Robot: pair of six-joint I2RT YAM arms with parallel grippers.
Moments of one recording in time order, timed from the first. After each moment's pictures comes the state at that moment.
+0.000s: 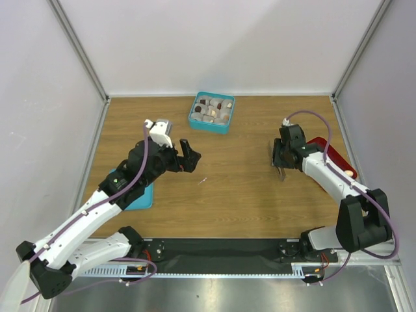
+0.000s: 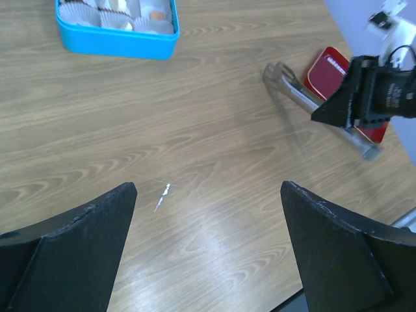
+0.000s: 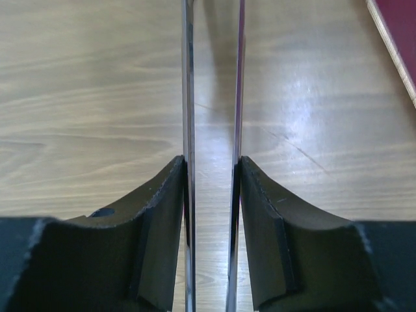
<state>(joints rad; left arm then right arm) -0.71 0.90 0.93 -0.37 -0.16 -0.44 0.30 1.36 0.97 -0.54 0.11 0.37</state>
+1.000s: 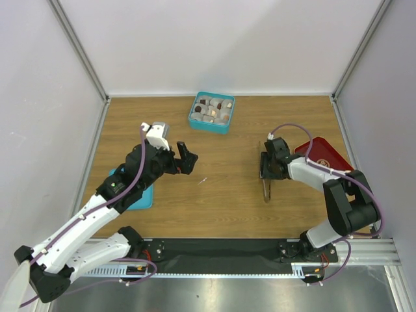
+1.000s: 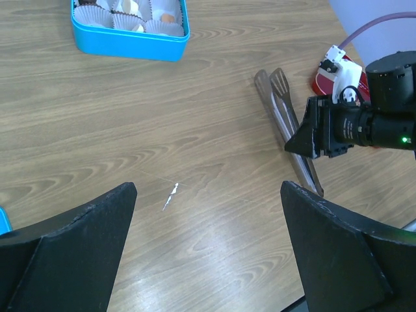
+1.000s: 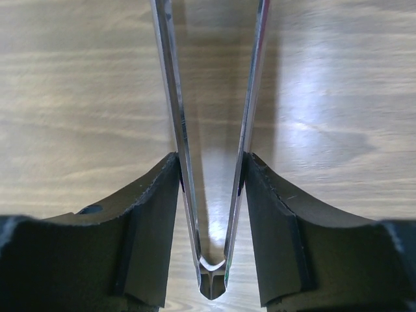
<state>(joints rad) -0.71 0.85 0.88 -0.36 -0.18 -0.43 0.38 1.53 0.80 -0.31 0.11 0.41</state>
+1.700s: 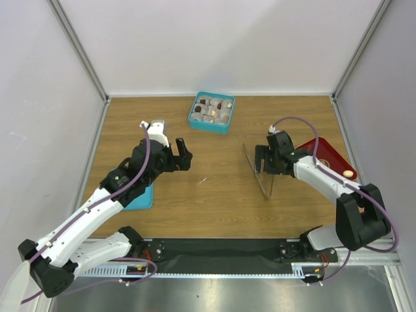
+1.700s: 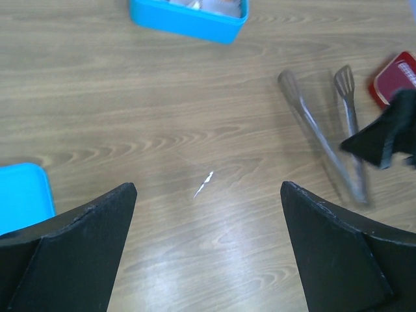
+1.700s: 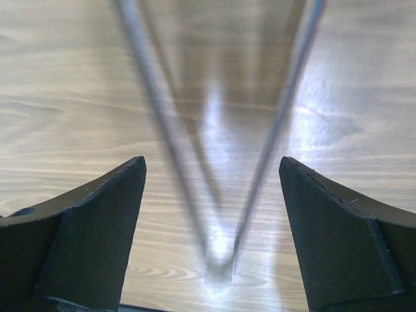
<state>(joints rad) -0.69 0.92 0.93 -0.47 -0.30 -0.48 0.41 1.41 0.88 -0.46 0.09 0.41</state>
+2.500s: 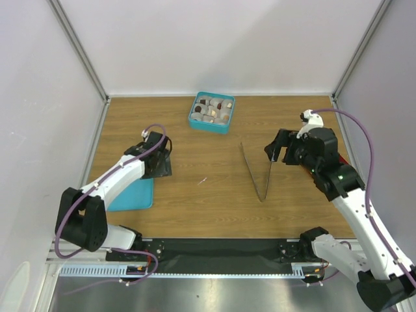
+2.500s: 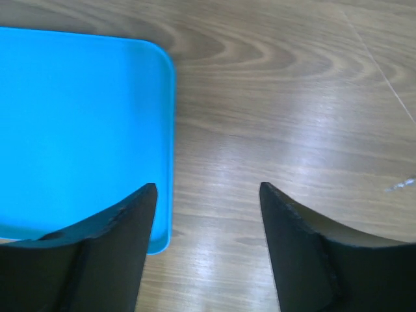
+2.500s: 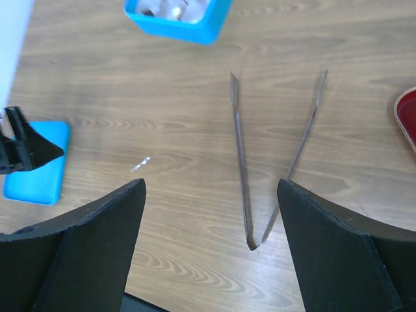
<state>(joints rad) -0.37 1.38 0.92 -0.70 -0.29 -0.46 0.36 0.90 1.03 -0.59 -0.03 0.39</state>
